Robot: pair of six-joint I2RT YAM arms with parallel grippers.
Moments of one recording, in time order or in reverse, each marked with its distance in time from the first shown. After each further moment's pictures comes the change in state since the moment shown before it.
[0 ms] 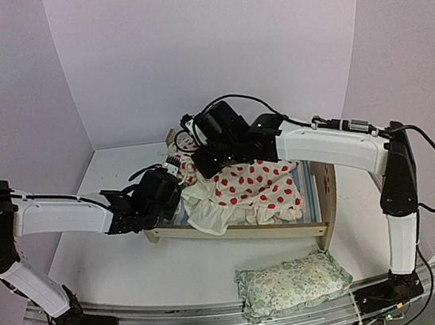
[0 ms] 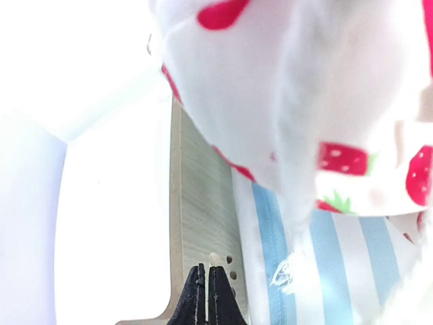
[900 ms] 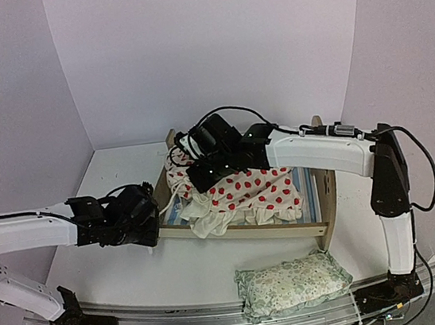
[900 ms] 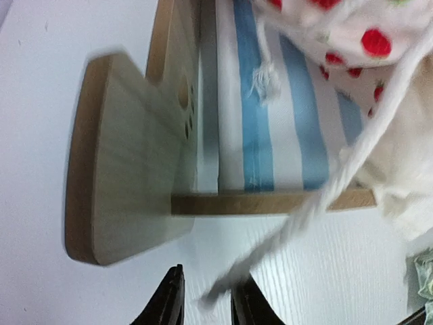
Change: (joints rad) left arm -0.047 -0.273 -0.099 -0.497 0.304 -0.566; right arm 0.000 0.061 -0.009 0.001 -0.183 0.049
